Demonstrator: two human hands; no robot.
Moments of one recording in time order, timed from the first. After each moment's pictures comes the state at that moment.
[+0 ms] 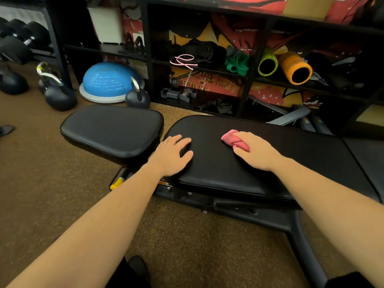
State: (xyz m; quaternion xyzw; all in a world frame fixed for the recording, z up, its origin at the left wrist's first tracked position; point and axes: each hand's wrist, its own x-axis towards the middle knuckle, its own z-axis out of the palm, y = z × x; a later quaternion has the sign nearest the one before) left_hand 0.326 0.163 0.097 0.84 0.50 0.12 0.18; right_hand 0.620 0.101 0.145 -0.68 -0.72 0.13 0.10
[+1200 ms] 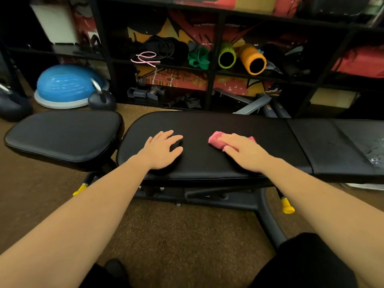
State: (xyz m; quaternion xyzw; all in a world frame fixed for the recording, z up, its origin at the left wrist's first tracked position) left_hand 0.410 0.140 0.123 0.87 0.45 0.04 0.19; right_hand 0.691 0.022 0.146 -0.69 -0.71 0.13 0.11
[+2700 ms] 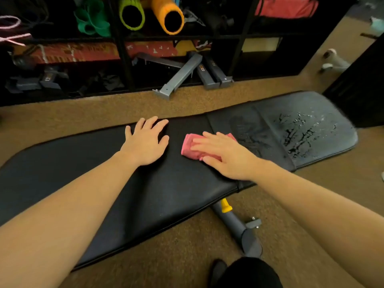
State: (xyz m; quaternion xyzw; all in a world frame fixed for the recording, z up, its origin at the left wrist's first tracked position) left_hand 0.681 0.180 0.156 0.92 0.35 -0.04 0.18; right_hand 0.870 -0.022 0.160 -0.69 -0.69 0.16 0.13
